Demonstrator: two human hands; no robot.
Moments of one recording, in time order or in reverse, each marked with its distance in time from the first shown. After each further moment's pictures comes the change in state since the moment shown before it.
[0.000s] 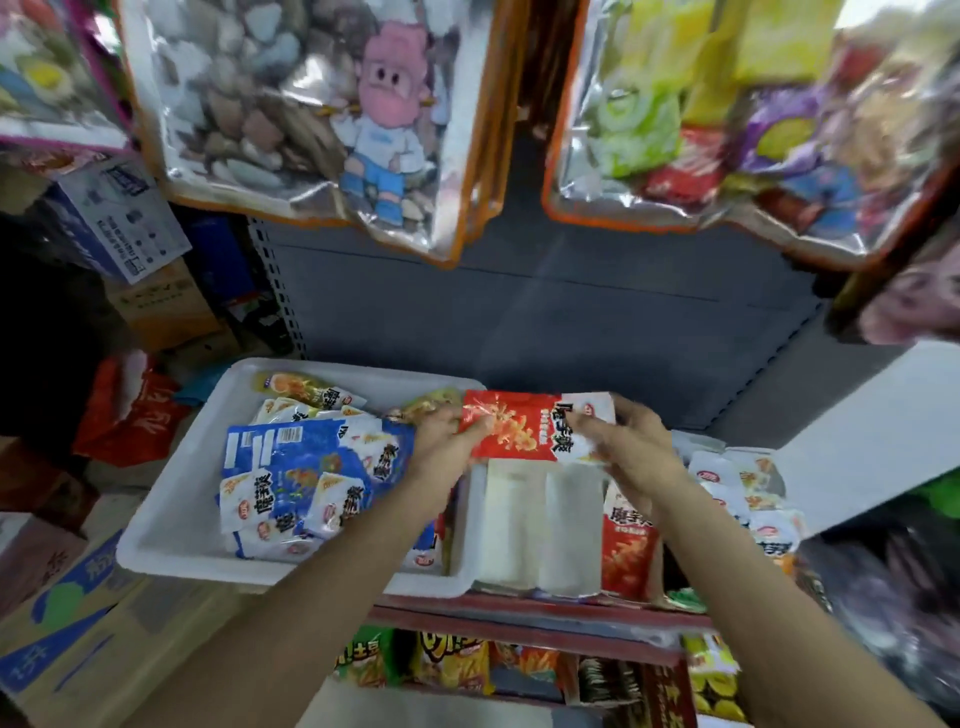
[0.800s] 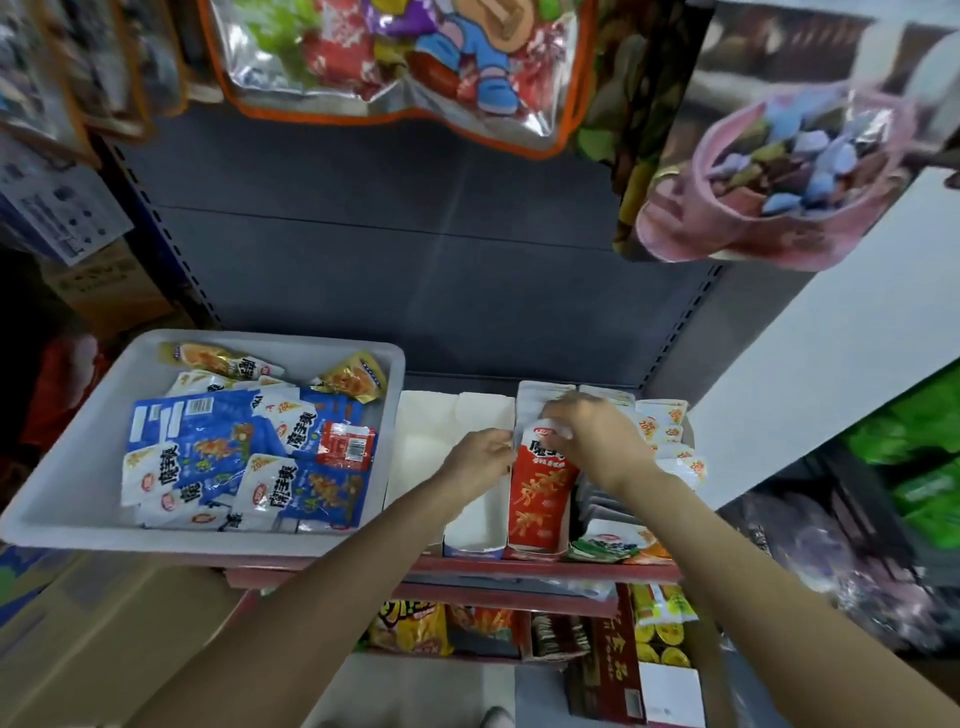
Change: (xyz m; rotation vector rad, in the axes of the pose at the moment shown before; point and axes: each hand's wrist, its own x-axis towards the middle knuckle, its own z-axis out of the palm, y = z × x) left_hand -0.036 -0.043 0.120 0.446 -0.346 -0.178; right_hand 0.000 0.024 -0.096 -1.401 -0.134 -0.416
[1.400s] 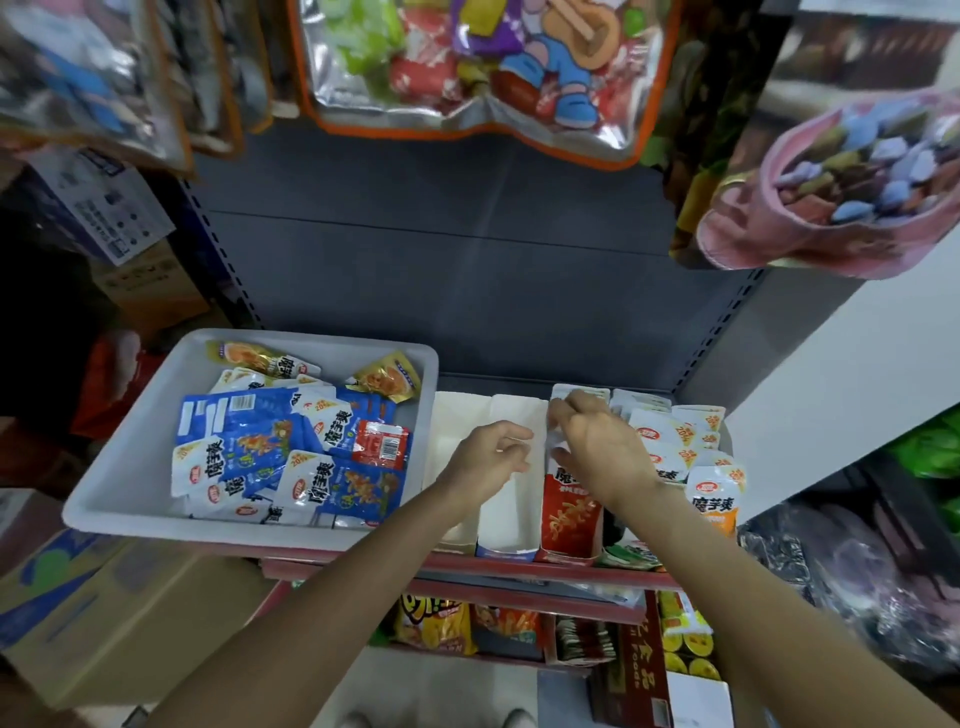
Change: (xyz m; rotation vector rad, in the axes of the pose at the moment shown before) left_hand -0.013 -0.009 -0.027 0.083 0.077 0.140; right_hand 0.006 -0.033 0.013 -0.155 0.000 -0.029
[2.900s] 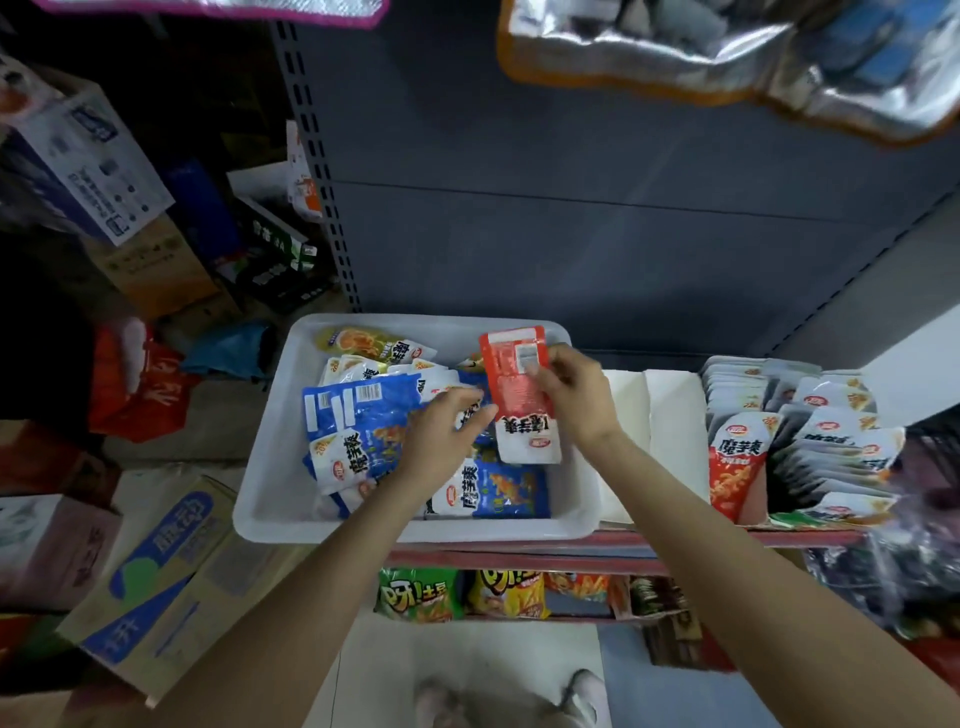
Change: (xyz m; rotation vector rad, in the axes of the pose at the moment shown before) left_hand -0.014 -0.114 -0.203 0.121 0.181 0.177; right_hand 0.098 -0.192 0.049 0.986 0.265 0.352
